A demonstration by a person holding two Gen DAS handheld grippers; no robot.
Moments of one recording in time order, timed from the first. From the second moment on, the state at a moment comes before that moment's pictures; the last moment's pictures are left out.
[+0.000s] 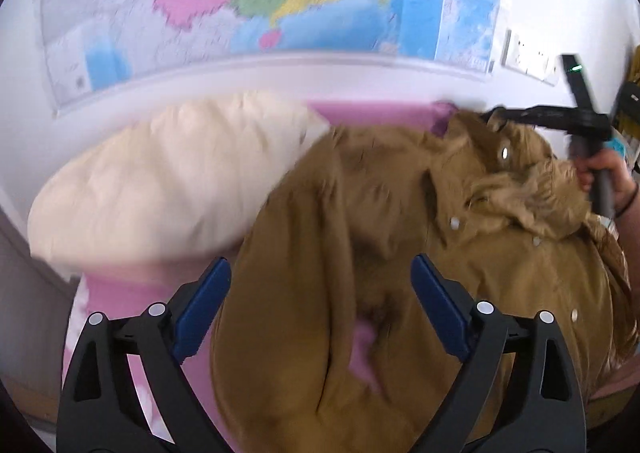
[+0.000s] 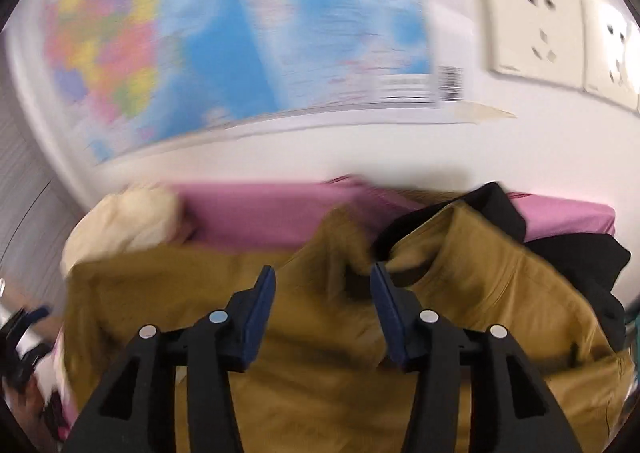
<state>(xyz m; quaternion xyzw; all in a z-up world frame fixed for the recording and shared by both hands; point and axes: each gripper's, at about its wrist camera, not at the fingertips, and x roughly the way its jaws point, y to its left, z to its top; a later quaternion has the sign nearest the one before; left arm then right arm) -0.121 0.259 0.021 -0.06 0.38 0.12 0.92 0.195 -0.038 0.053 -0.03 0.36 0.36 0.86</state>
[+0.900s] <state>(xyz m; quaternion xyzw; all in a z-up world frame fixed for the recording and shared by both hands) -0.210 0.292 0.012 -0.17 0.31 0.11 0.93 -0.030 0.186 -0.030 -0.14 0.43 0.63 0.63</state>
